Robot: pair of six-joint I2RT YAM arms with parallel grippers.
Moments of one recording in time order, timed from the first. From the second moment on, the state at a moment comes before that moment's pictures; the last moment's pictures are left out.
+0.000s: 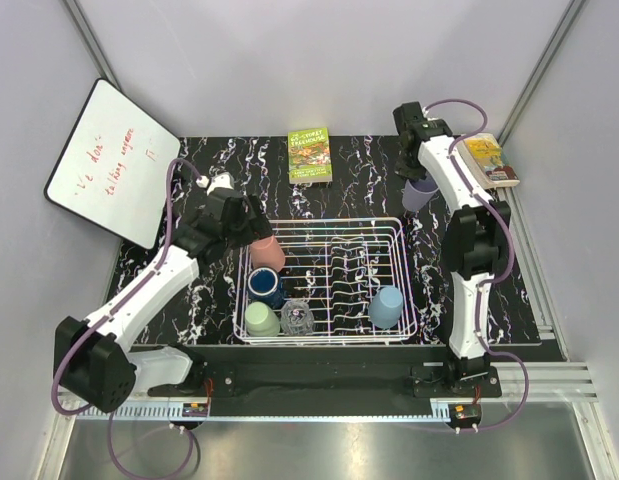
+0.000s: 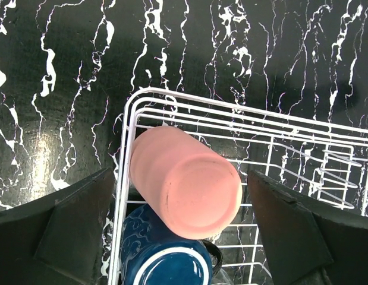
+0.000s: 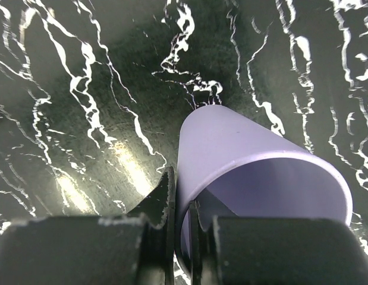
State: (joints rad) left arm -0.46 1.21 0.96 -0.49 -0.21 -0.67; right arm 0.23 2.16 2.12 -1.05 0.37 0.60
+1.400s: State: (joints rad) left arm -0.49 1.23 1.03 -0.53 -0.23 -0.64; right arm 0.23 1.99 2.09 -0.99 0.28 0.62
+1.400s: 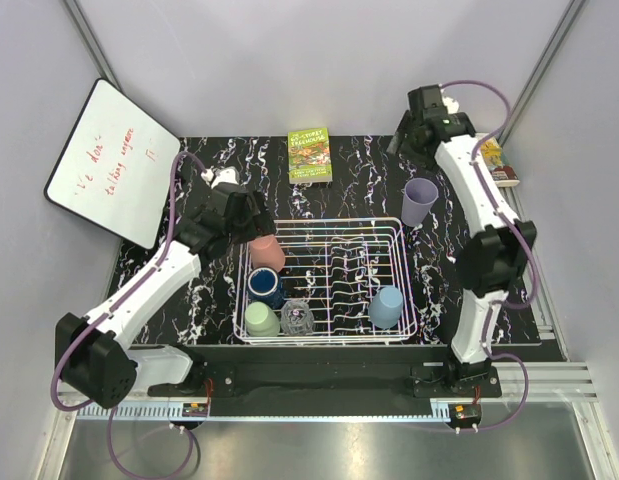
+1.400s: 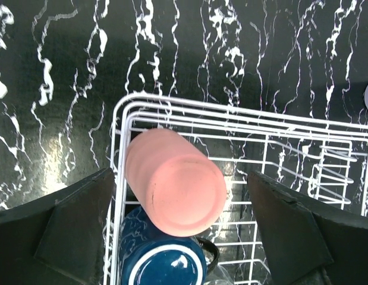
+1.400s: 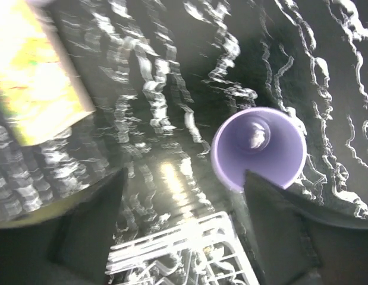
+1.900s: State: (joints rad) left arm -0.52 1.34 1.11 -0.60 -0.29 -0.59; right arm 0.45 1.24 1.39 -0.70 0.18 0.66
